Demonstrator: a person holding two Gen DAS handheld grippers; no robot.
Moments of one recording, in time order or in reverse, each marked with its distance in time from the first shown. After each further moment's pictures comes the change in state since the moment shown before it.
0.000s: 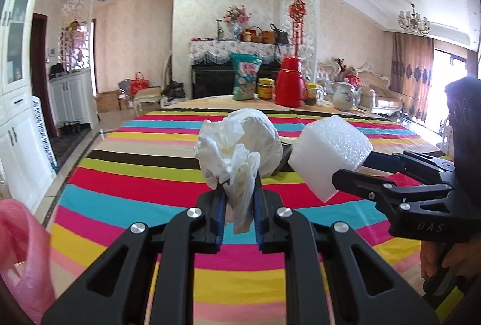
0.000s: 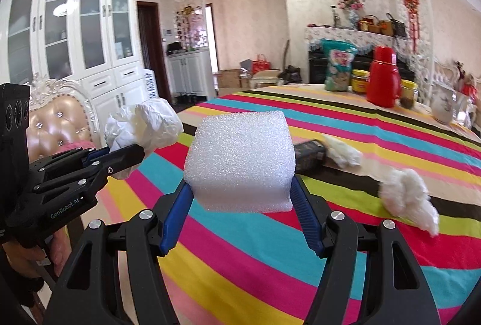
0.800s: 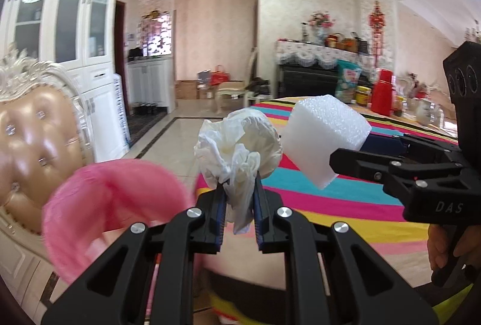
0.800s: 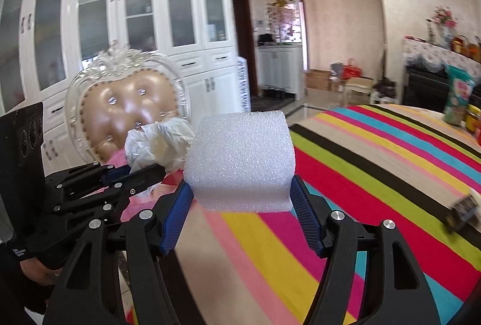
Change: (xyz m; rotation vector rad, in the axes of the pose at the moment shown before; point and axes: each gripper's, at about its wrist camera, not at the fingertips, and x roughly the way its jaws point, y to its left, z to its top) left arm -0.115 0.191 -0.055 -0.148 0.008 0.363; right arm 0.100 0.212 0.036 -0.190 0.035 0.395
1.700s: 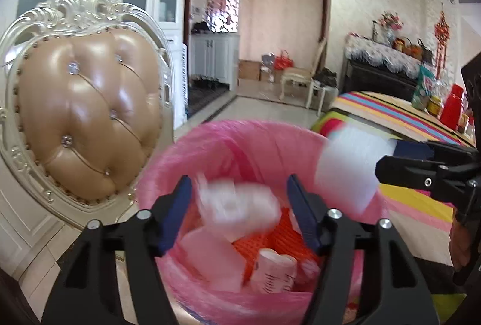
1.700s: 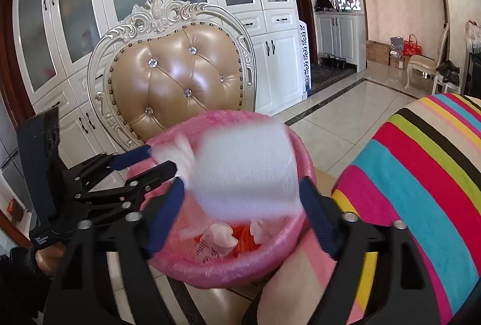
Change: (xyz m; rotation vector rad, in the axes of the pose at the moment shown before) left arm 0.033 0.174 -0.032 -0.159 0.075 0.252; right arm 0.151 0.086 0.020 -0.030 0.163 0.249
